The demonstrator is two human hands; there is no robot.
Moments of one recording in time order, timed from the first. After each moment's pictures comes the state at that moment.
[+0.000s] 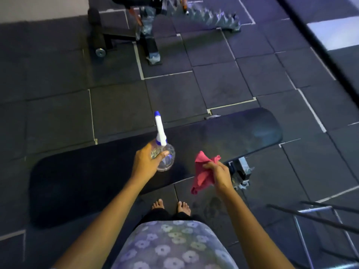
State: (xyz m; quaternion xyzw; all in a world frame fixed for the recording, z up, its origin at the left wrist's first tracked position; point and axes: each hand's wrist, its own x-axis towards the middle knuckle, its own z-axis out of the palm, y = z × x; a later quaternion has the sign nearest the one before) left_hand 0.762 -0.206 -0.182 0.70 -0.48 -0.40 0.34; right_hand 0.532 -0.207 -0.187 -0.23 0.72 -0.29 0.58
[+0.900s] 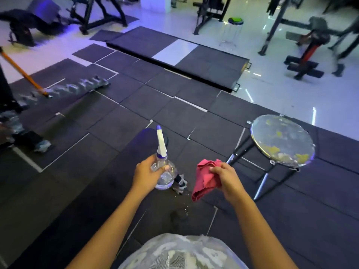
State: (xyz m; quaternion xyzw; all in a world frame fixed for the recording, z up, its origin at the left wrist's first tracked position) left_hand 0.445 -0.160 -0.005 0.48 -0.71 -0.47 0.21; right_hand 0.243 -0.019 -0.014 -0.06 0.73 -0.54 0.42
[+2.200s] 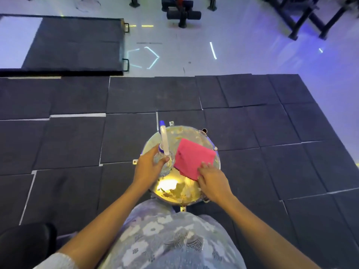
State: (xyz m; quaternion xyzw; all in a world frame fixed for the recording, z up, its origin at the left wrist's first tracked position) left_hand -0.136 -0.136 -0.071 0.22 -0.84 -0.50 0.01; right_hand -0.179 0.097 -0.090 -0.24 0.95 -0.05 0.18
